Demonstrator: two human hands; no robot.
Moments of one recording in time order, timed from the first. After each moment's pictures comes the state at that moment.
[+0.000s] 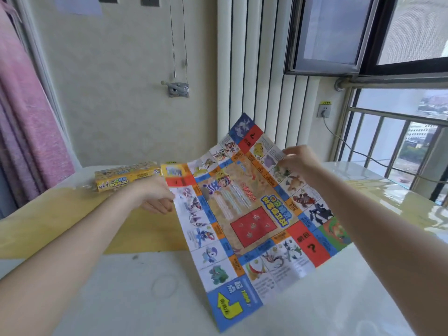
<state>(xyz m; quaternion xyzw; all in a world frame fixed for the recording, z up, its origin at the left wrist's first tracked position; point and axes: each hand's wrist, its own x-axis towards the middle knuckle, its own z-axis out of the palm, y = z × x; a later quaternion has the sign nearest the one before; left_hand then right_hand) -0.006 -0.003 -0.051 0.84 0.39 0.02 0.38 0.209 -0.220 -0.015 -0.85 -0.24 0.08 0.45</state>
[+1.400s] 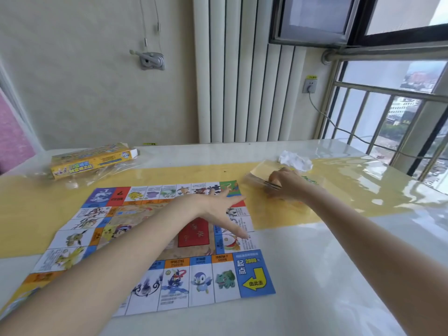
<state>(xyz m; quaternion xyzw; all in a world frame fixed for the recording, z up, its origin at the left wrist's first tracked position) 0.102 -0.101 -0.110 0.97 0.08 -0.22 0.11 0.259 -0.246 -0.112 -0.93 -0.37 0.04 0.05</state>
